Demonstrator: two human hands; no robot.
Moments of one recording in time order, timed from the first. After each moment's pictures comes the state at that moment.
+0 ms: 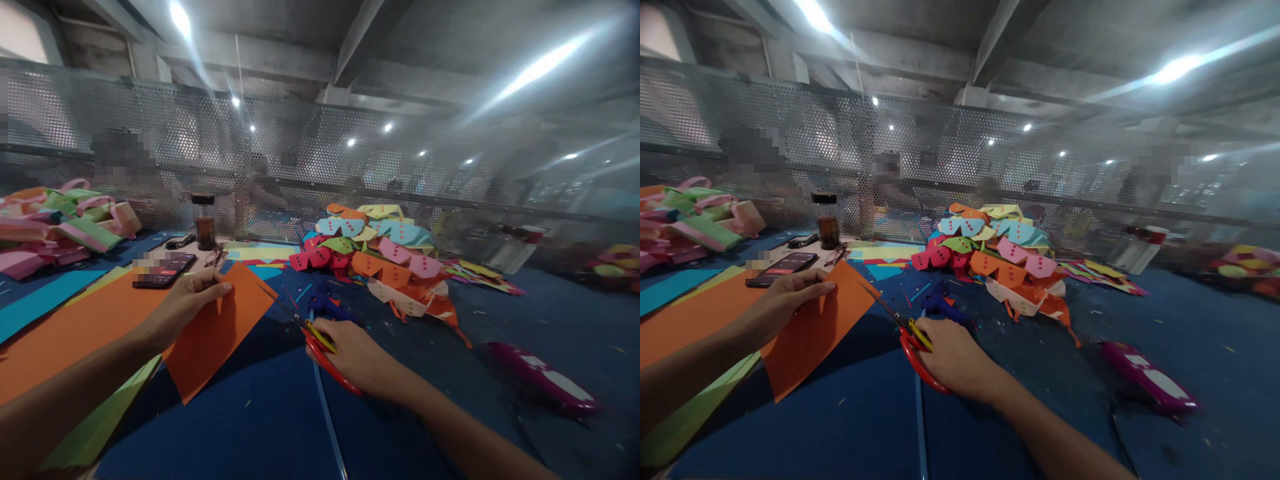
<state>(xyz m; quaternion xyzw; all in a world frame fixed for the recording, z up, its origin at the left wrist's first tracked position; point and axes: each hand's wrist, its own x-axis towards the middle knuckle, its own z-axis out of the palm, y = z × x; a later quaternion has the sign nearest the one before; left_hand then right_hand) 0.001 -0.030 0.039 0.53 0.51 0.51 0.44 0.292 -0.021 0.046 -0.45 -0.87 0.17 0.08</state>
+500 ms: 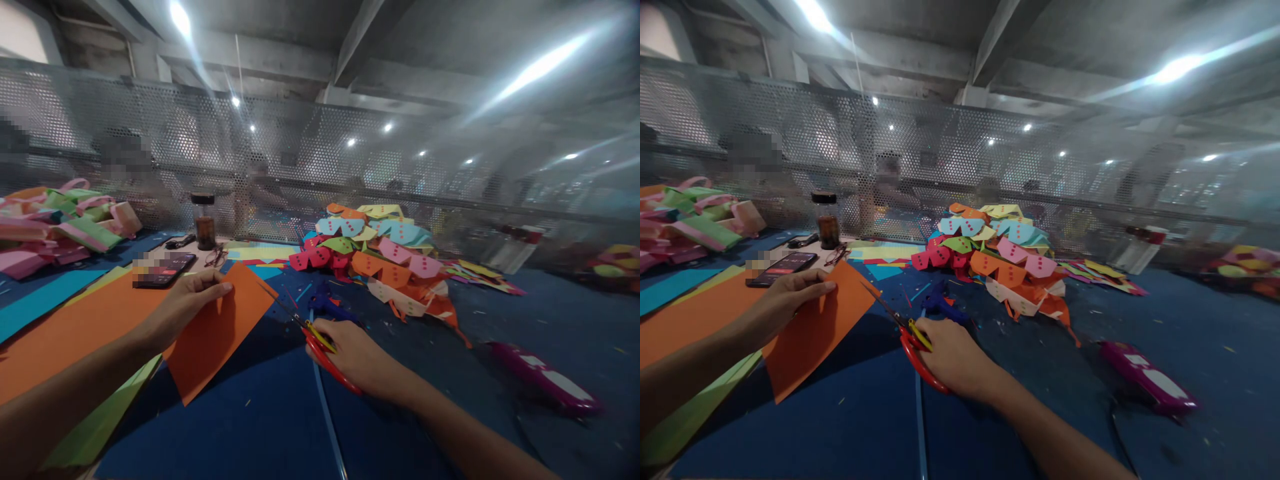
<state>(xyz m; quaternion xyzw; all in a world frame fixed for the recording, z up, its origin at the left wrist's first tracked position) -0.001 -0.029 0.037 0.53 0.51 0.51 0.45 0.291 -0.020 0.045 -0.44 -0.88 0.17 0.08</state>
